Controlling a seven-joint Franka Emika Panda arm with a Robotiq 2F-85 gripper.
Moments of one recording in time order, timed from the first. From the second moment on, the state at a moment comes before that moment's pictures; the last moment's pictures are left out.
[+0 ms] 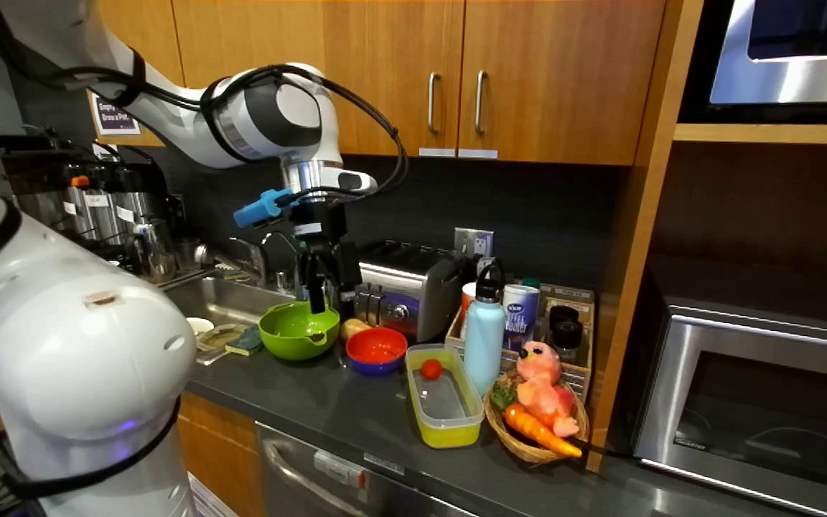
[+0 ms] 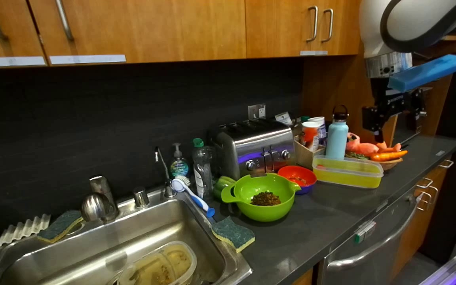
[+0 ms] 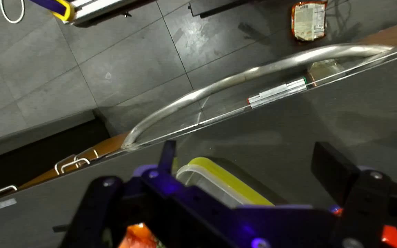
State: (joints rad) arm -0.05 -0.71 0.17 -2.80 -0.14 1.94 0.44
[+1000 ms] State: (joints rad) arm -0.07 -0.67 0.19 -2.77 -0.15 1.80 0.47
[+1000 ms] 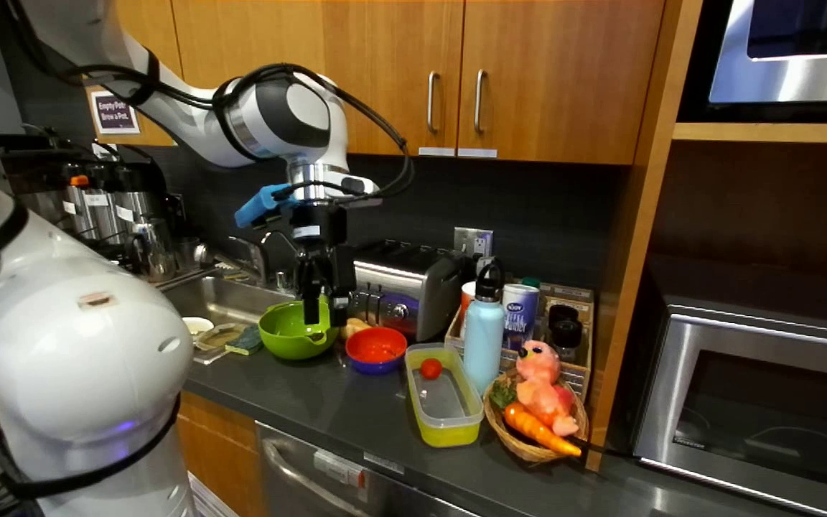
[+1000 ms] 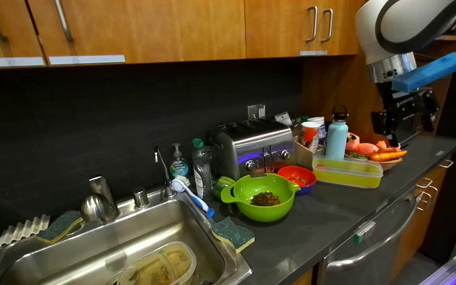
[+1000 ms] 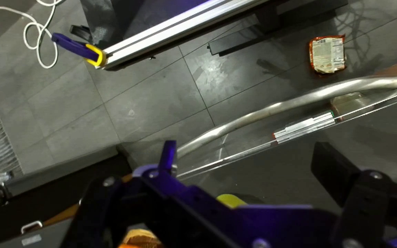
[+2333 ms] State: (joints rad) arm -0.07 -0.45 0.25 -2.62 -0.09 2.01 0.88
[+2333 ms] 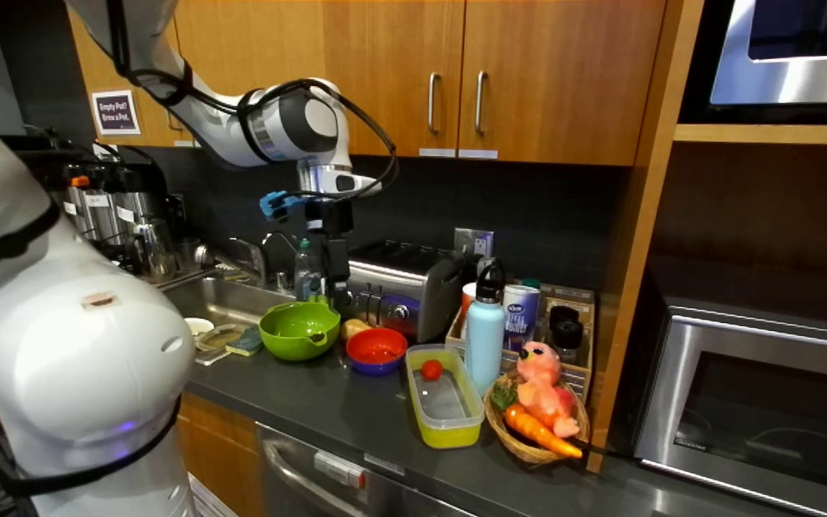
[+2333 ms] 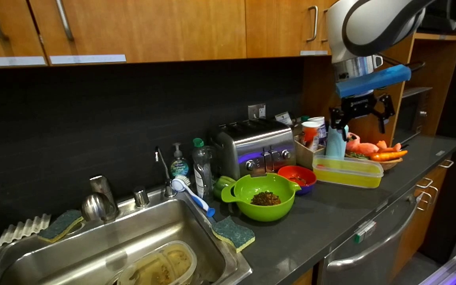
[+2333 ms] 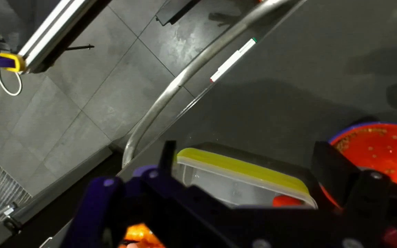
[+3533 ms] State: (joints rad) arm -0.10 -0.11 0.03 -2.57 0.08 2.22 1.39
